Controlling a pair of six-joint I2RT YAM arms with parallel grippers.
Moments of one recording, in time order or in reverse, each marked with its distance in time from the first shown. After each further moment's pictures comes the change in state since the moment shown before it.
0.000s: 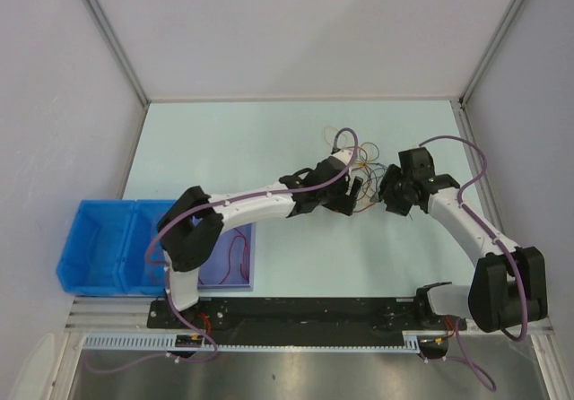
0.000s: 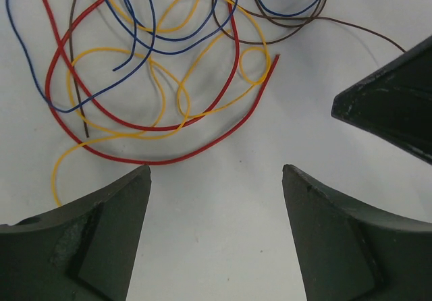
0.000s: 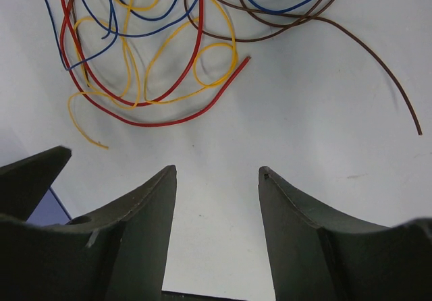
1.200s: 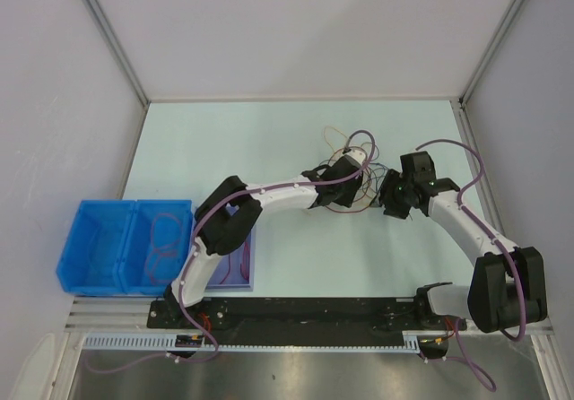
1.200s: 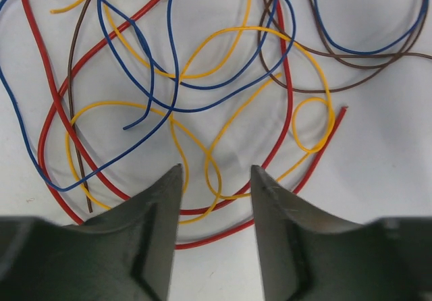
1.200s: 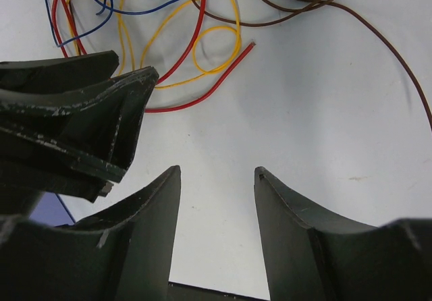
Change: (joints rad) left arm 0.027 0.300 0.239 -0.026 -0.058 0.062; right arm -0.024 -0.004 -0.045 0.030 -0.073 -0.055
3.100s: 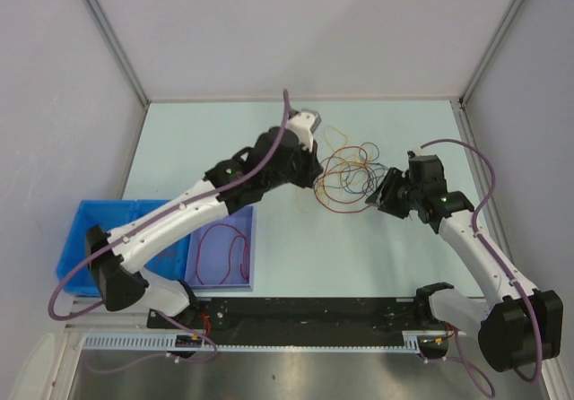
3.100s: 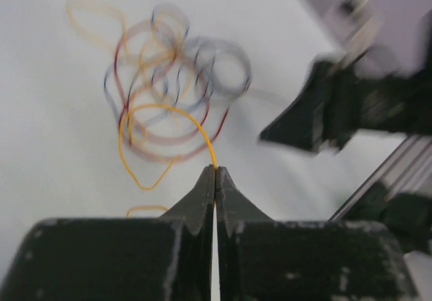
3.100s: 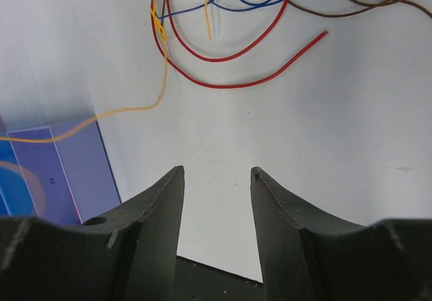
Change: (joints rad) left arm 0.020 -0.758 -0.224 -0.218 0.082 -0.044; right arm 0.030 -0.215 -0.032 0.008 -0.092 0.017
